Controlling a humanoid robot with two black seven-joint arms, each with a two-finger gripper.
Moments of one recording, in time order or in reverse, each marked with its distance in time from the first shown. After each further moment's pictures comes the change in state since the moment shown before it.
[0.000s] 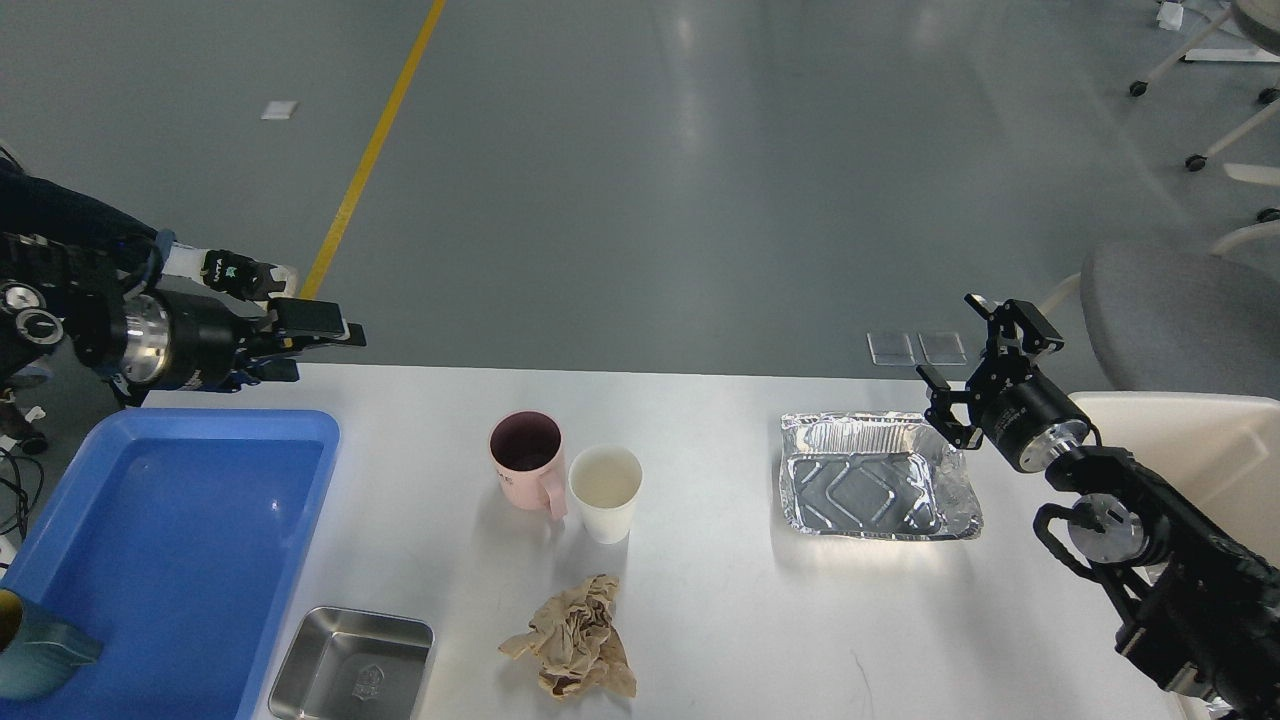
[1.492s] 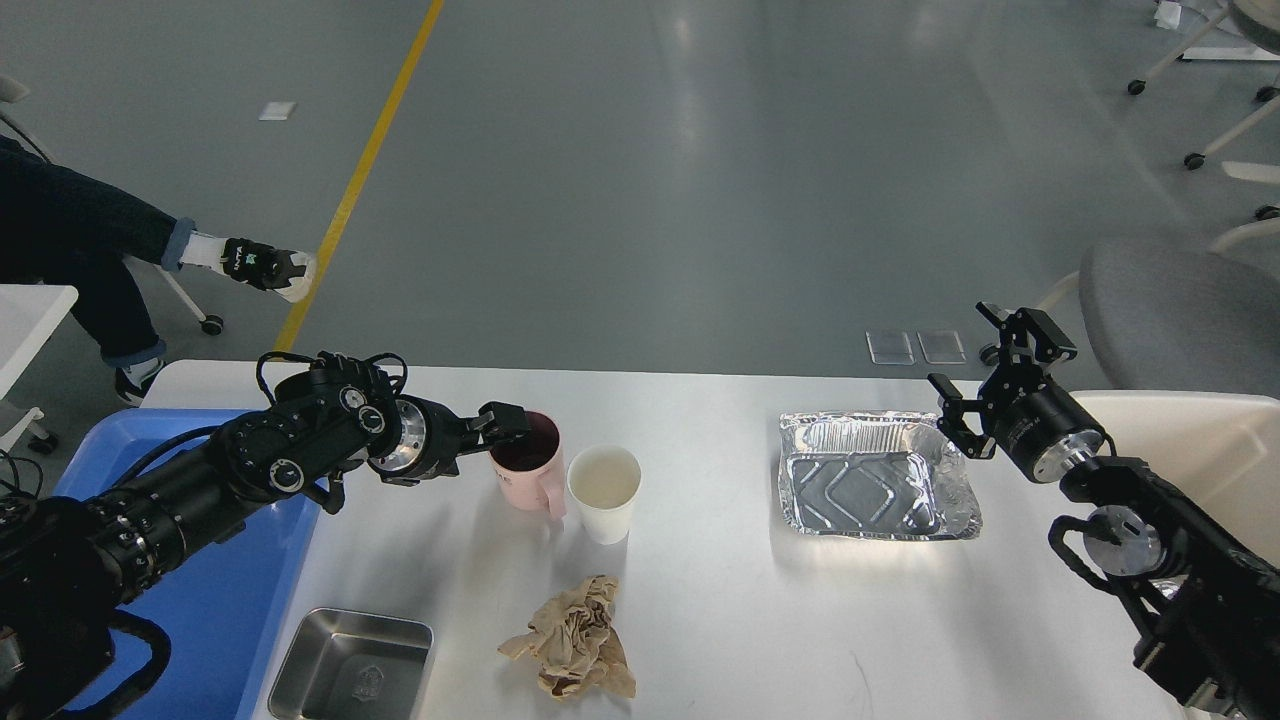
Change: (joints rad) left arm 0.094 -0.551 0.005 0.391 0.001 0.162 0.253; right arm -0.034 -0.030 0.005 0.028 0.000 -0.001 0.000
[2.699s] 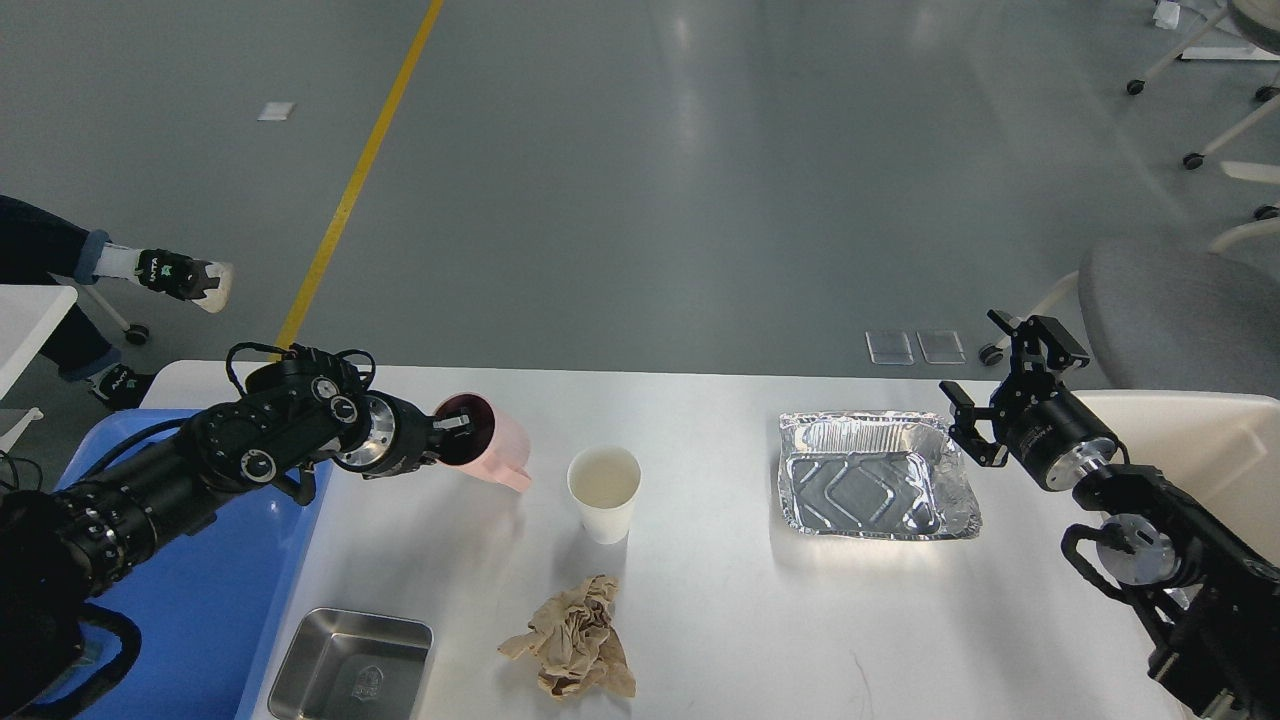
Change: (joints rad) left arm -0.020 0.077 -0.016 -0.007 -0.012 -0.047 0.060; right arm -0.024 -0.019 0.002 0.014 0.000 -0.001 0.000
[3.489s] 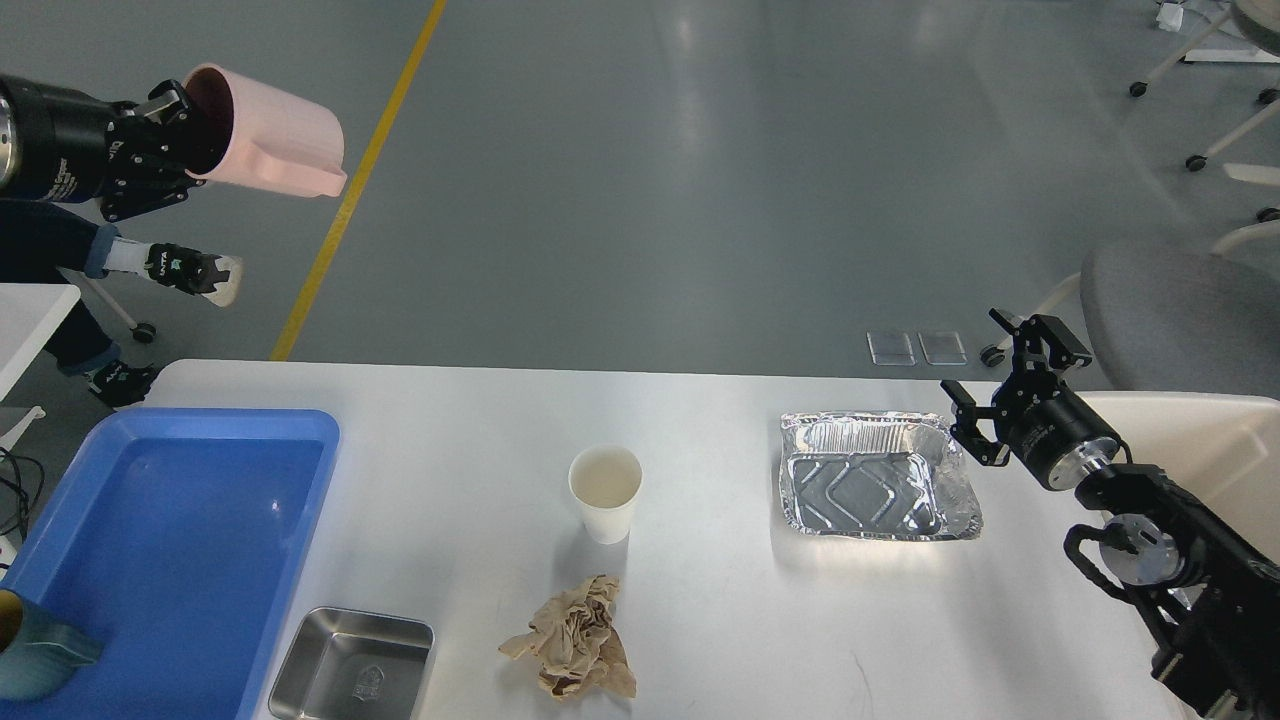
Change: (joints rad) left arm -0.237 0.520 -0.399 -0.149 -0.132 -0.413 0.012; right arm -0.002 -0.006 0.001 0.015 0.000 0.000 0.000
